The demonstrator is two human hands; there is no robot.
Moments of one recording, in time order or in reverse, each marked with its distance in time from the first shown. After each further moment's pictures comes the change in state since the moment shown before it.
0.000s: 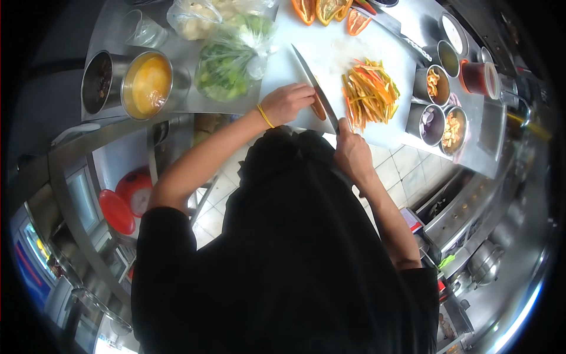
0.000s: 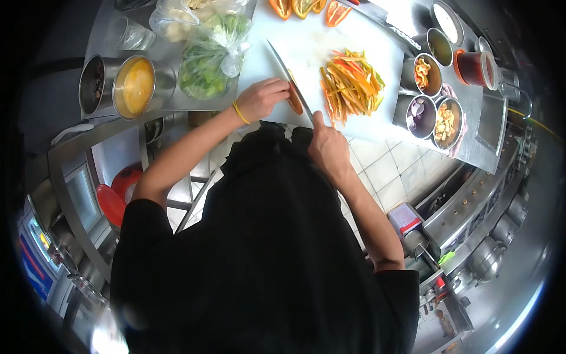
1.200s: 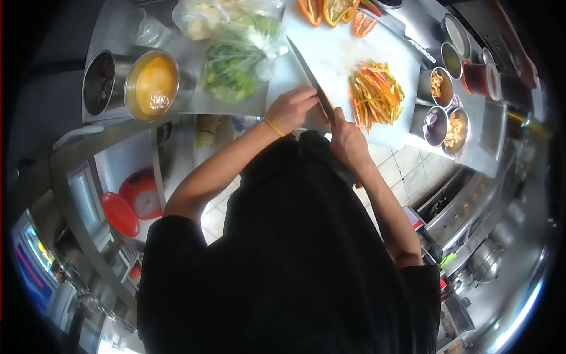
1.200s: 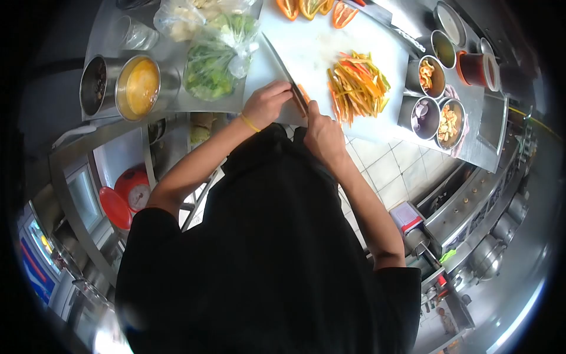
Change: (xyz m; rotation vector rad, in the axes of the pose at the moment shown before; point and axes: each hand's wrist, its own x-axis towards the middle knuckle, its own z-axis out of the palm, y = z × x) left_hand -0.010 0.021 0.003 -0.022 0.176 -0.233; right_hand 0.029 -0.018 0.013 0.025 0.002 -0.036
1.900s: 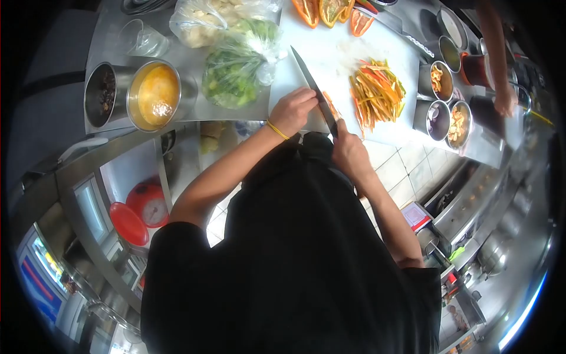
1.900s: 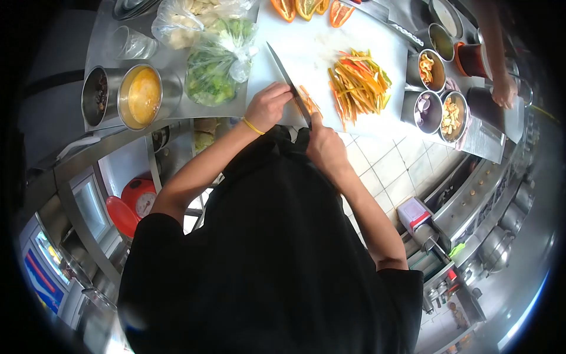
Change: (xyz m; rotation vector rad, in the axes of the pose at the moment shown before) left_hand 0.001 -0.002 -0.002 -0.003 0.018 -0.027; right_hand -0.019 -0.015 0.004 0.065 -0.058 0.140
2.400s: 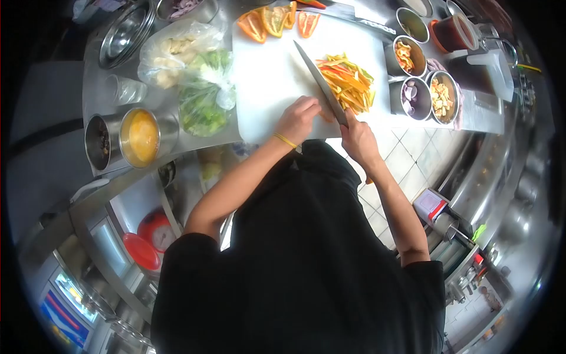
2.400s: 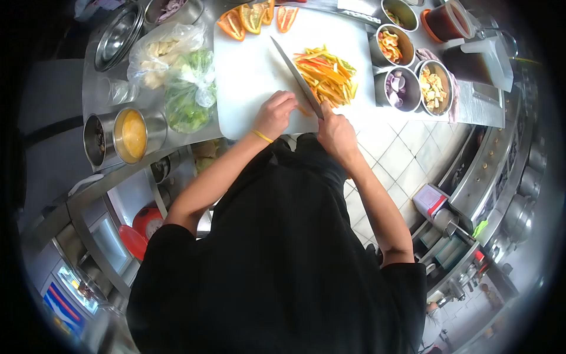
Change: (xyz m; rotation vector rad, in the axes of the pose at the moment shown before) left_hand 0.037 0.039 0.069 -0.113 -0.007 0.043; right_hand 0.000 0.080 -0.035 0.026 0.243 0.063
